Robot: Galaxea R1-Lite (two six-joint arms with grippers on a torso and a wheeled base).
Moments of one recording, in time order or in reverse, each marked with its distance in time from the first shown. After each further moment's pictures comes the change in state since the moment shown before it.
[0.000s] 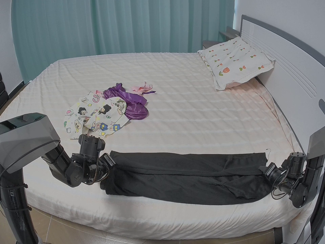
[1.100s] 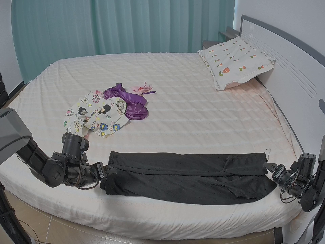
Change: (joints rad) left arm 0.039 -0.223 0.126 0.206 -0.213 0.317; right arm -0.031 -0.161 0.132 0.036 0.000 0.010
